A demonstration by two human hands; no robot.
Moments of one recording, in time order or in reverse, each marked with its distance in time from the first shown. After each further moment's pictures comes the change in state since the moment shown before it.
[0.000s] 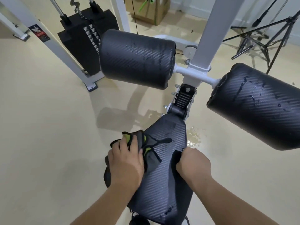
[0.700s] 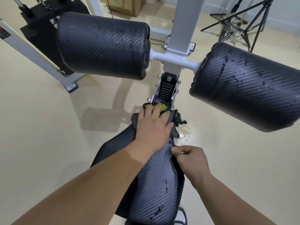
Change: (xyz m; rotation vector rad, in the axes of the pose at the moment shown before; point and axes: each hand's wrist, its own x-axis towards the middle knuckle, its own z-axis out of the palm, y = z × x) left_hand 0.099 0.114 0.014 -0.002 -0.073 0.474; right_hand 0.014 0.047 0.036 0.920 0.015 0.308
